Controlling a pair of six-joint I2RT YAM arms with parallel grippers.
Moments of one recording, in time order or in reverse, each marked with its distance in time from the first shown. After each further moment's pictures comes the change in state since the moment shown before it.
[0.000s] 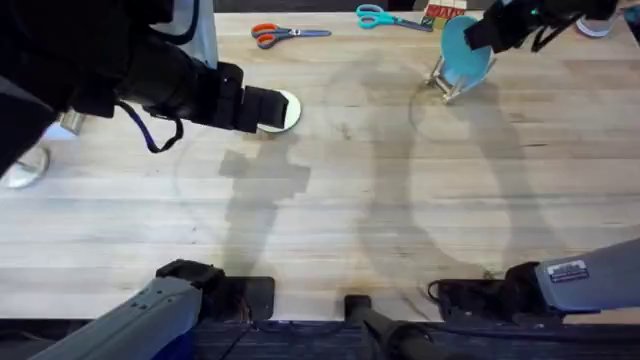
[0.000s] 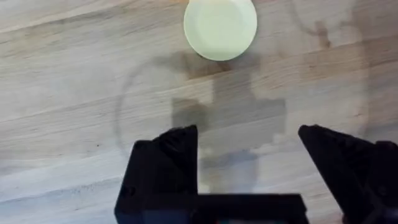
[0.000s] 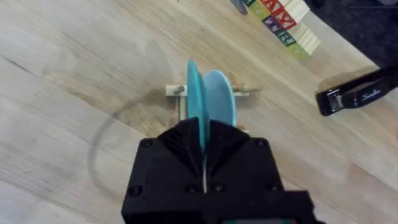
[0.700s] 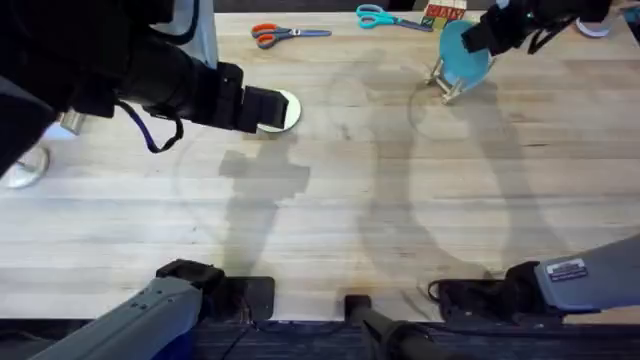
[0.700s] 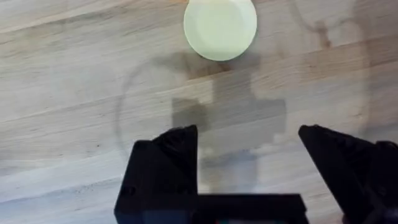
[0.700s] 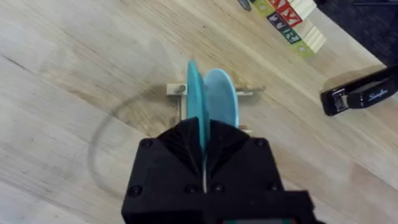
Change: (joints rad) left arm 0.000 0.000 0.000 0.000 0.000 0.002; right arm 0.000 0.018 0.000 0.002 0.000 -0.003
